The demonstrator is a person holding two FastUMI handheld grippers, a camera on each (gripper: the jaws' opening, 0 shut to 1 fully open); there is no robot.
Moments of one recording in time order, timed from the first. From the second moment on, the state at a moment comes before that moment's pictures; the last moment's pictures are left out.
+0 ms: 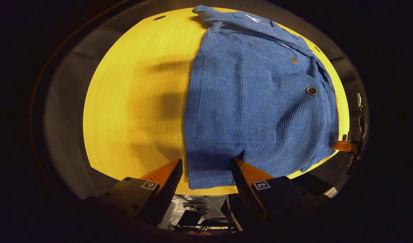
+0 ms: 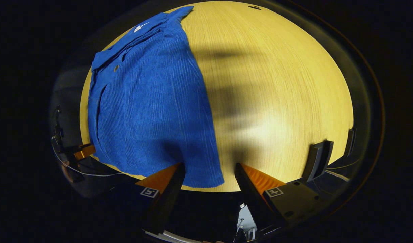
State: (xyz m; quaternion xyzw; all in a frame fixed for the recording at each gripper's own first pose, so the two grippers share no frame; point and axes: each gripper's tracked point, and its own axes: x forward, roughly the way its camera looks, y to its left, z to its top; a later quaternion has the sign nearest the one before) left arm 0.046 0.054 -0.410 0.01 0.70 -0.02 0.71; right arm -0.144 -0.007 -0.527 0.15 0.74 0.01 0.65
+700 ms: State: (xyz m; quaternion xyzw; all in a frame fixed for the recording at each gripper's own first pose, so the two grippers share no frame) left arm 0.041 0.037 -0.415 0.00 0.71 -0.05 0.71; right arm -0.134 0.022 -0.529 0.12 0.73 0.04 0.67
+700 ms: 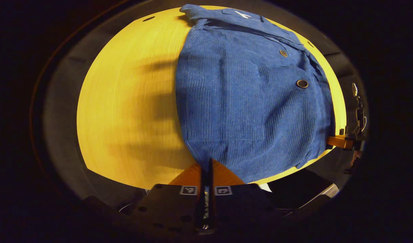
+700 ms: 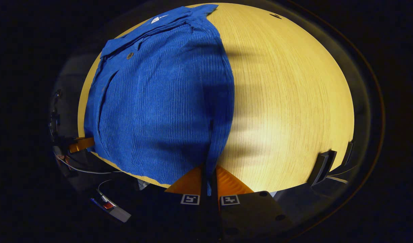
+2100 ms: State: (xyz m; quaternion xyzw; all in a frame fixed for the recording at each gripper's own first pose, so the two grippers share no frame) left arm 0.231 0.037 -0.157 -0.13 0.44 -0.18 0.87; right arm 0.183 -0.012 -0.277 0.31 0.42 0.01 0.85
